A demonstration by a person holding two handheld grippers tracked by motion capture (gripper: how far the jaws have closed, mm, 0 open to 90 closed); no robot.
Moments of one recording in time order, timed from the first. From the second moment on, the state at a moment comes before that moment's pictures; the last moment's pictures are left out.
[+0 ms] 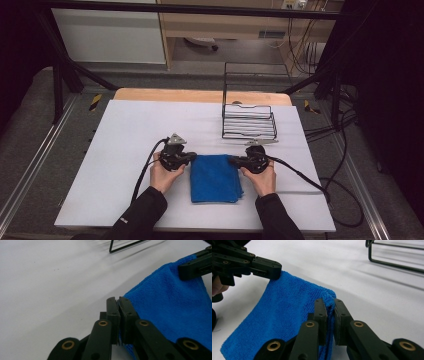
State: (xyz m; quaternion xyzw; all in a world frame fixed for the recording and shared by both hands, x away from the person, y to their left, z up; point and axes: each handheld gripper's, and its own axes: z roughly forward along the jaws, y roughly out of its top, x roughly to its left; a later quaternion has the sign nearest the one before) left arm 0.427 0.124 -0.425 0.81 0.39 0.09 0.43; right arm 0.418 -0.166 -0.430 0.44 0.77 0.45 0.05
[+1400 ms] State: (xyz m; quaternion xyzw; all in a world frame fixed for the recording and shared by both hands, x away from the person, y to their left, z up) left arm 0.385 0.131 -0.366 0.77 0.35 0.14 0.51; right arm 0.386 -0.175 -0.376 0.39 0.74 0.53 0.13
